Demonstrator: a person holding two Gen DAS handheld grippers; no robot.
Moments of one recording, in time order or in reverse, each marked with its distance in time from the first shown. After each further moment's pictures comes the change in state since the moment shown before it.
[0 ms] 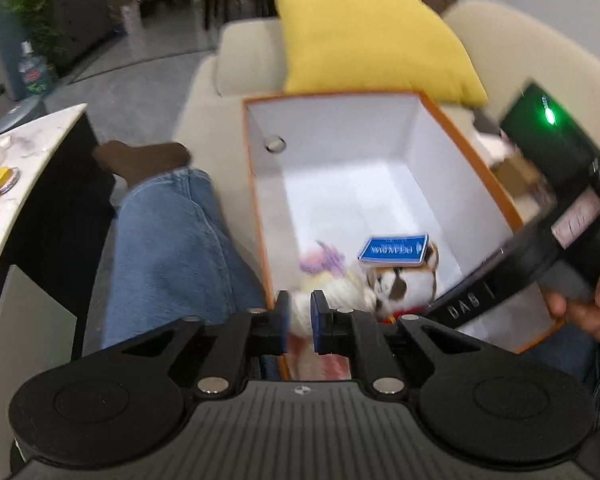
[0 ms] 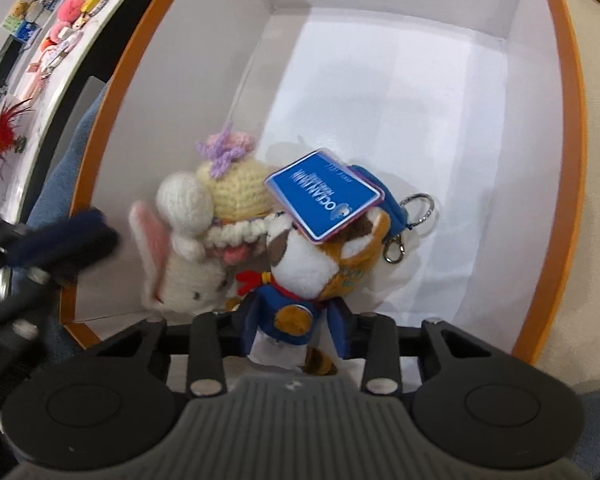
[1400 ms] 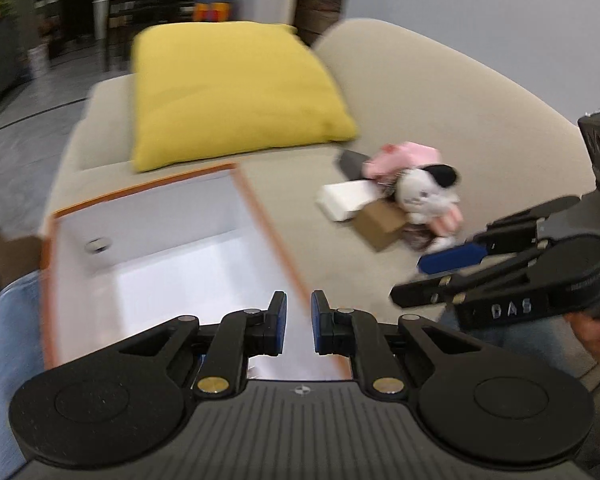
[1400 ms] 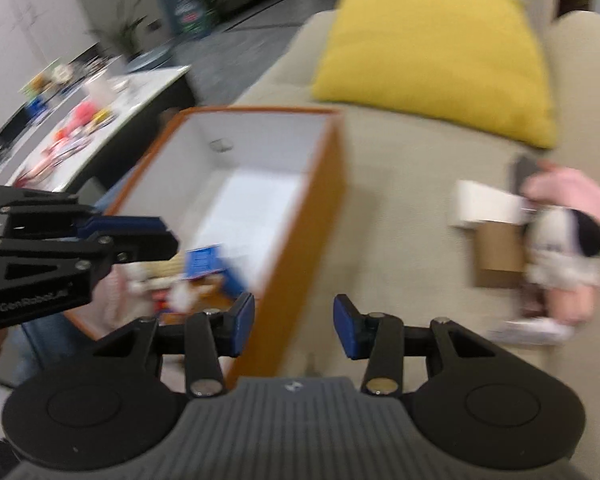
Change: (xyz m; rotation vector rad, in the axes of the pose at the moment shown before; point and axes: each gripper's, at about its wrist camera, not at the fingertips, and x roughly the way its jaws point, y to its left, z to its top) left arm 0.009 -0.140 0.063 0.178 -0.065 -0.261; right arm -0.150 -0.081 -0.092 -0.018 -0.484 -0.169
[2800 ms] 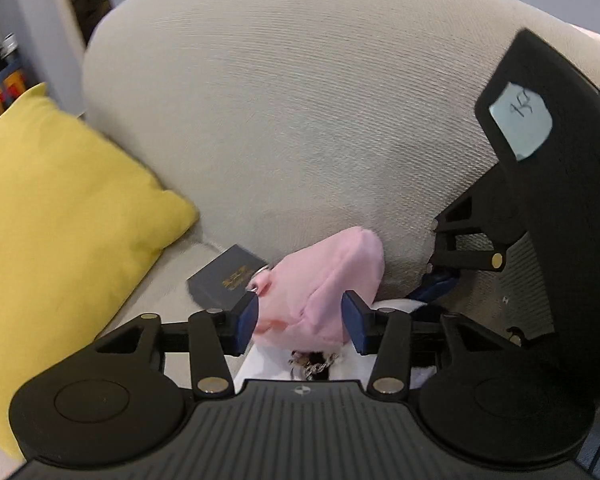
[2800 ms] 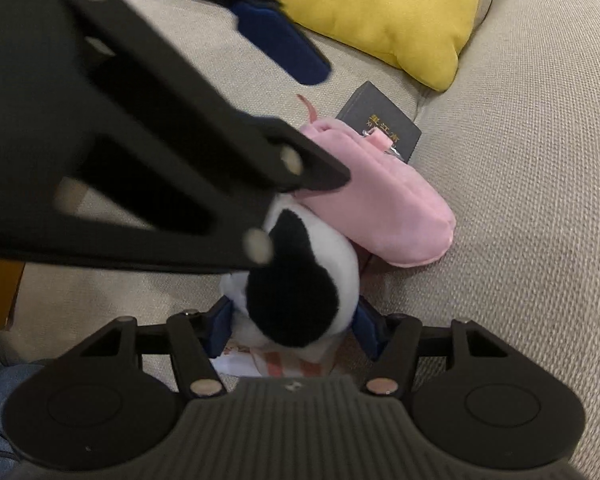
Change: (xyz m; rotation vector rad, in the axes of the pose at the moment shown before) left arm 0.241 -0.134 0.180 0.585 0.148 -0.210; right arm 0.065 -0.198 0.064 -0.205 0.376 -0.151
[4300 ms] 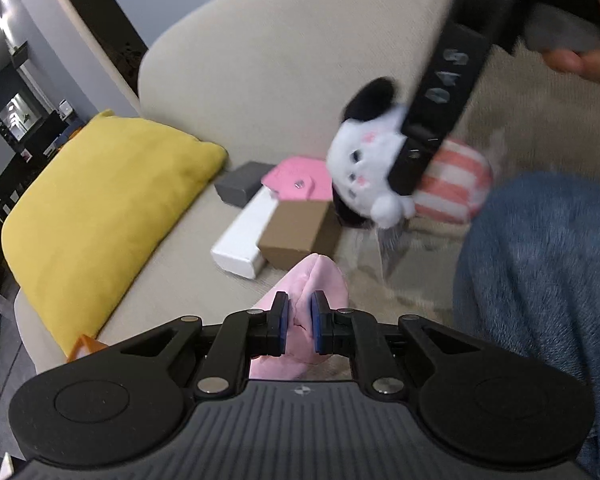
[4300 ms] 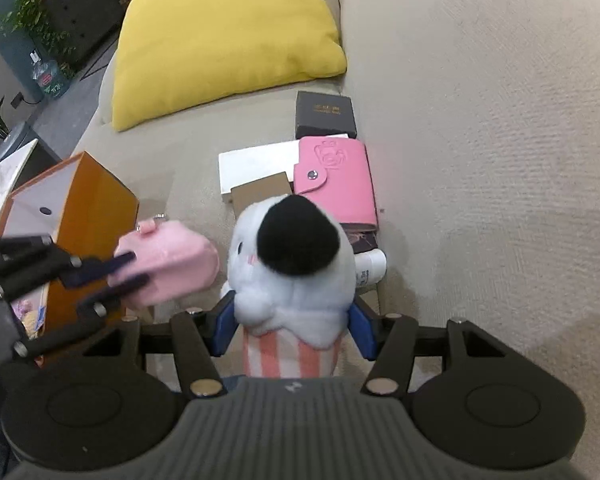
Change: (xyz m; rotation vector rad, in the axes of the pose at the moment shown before) left arm -0.062 -0.106 -0.166 0.162 -0.062 0.317; right arm -0.066 0.071 -0.114 0.594 -0.269 0.034
